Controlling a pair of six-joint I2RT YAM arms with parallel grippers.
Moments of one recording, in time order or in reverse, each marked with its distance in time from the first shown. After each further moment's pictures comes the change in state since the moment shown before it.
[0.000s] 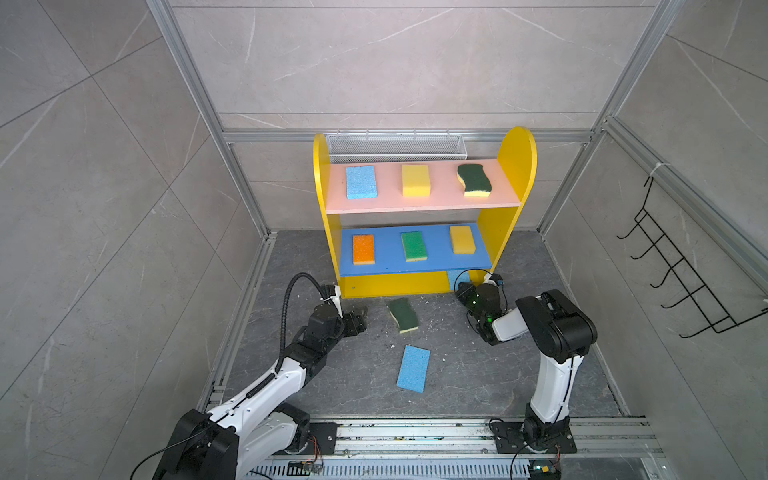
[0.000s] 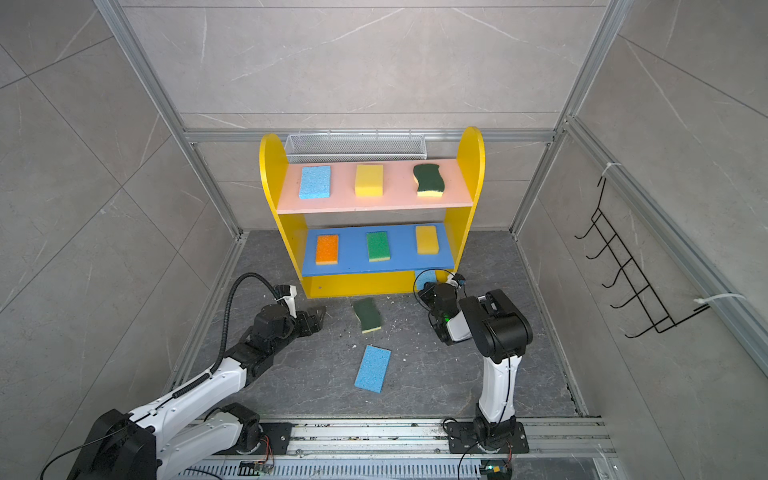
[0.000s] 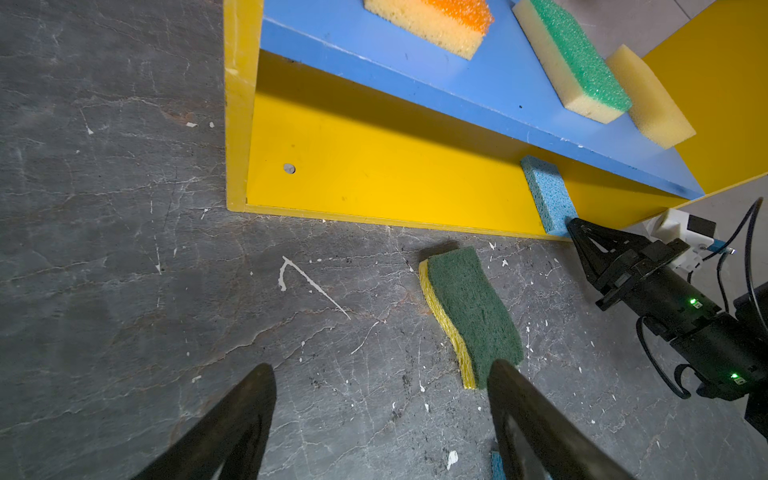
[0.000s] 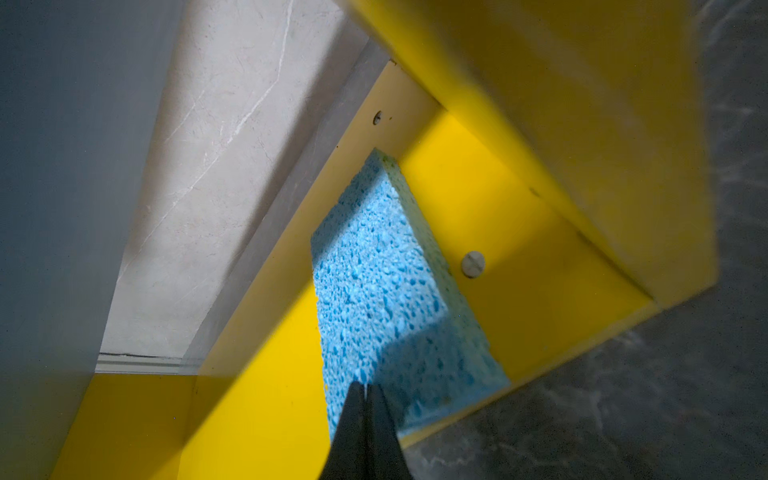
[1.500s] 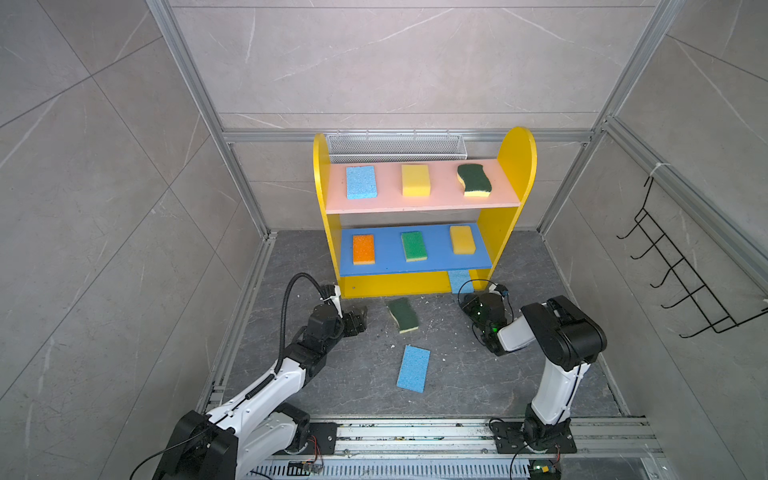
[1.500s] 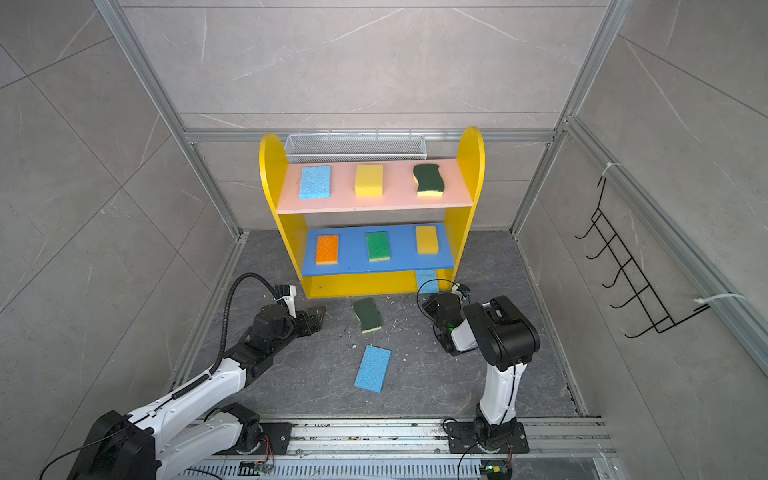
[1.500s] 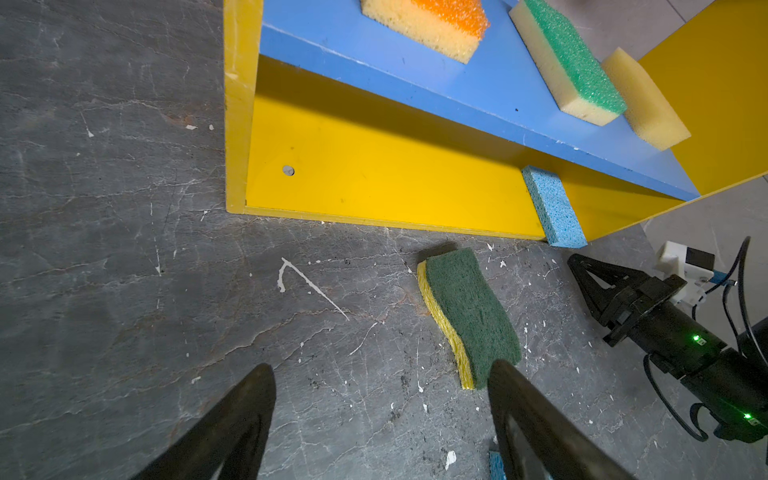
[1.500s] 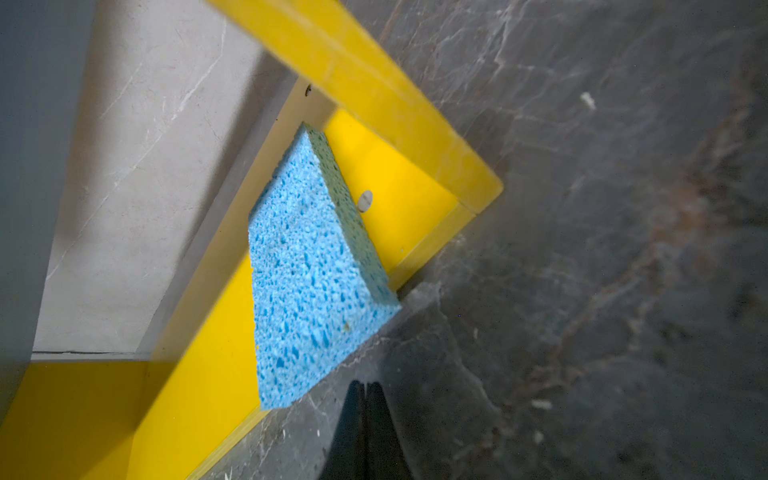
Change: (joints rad) left arm 0.000 -0.007 0.000 0.000 0.000 0.000; right arm 0.002 -0.063 -0.121 -0.033 0.034 -0.010
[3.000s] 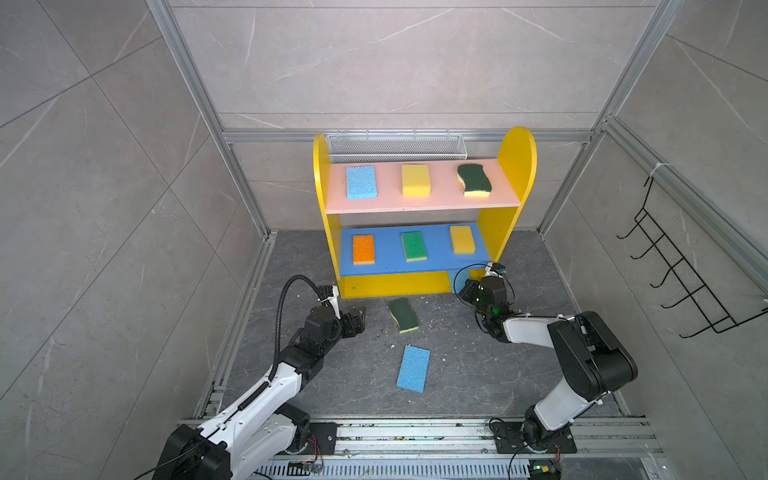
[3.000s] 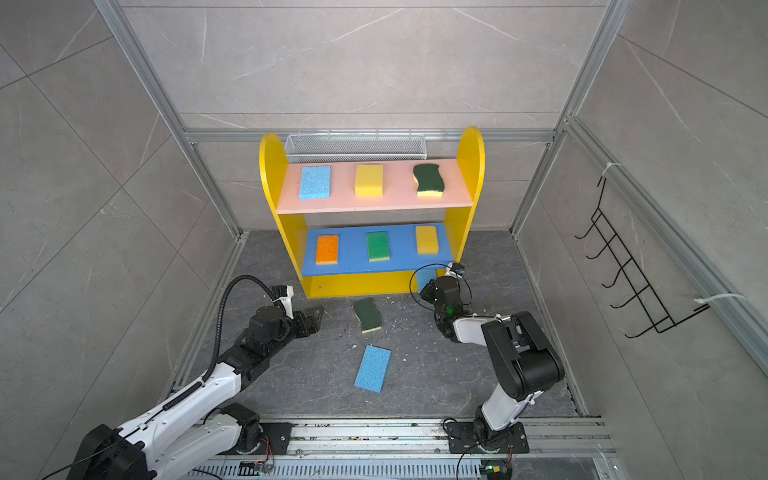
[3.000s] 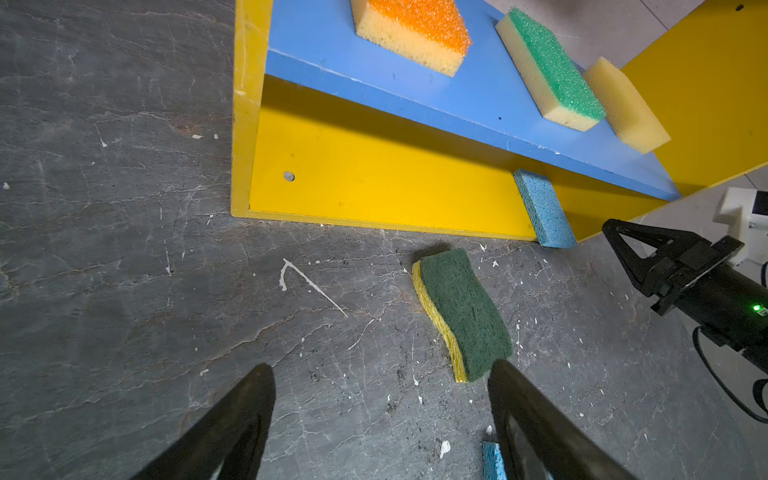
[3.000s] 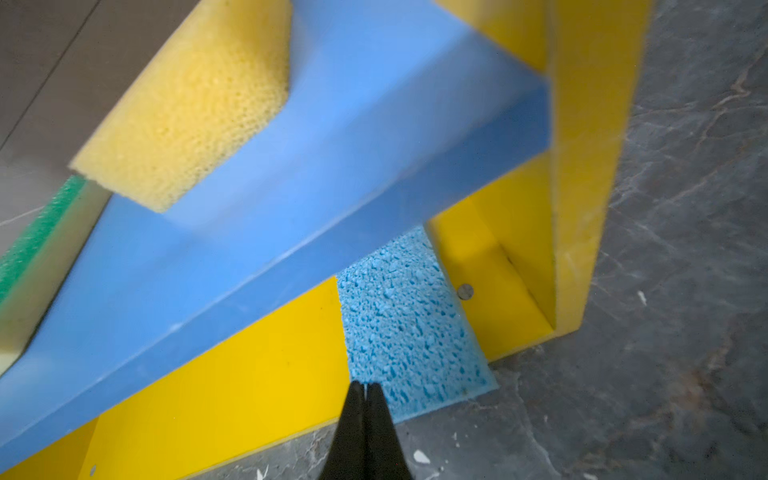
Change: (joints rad) left arm 0.000 -0.068 0.000 -0.051 -0.001 0.007; right arm 0.035 -0.262 0.106 -0.349 0.056 -0.300
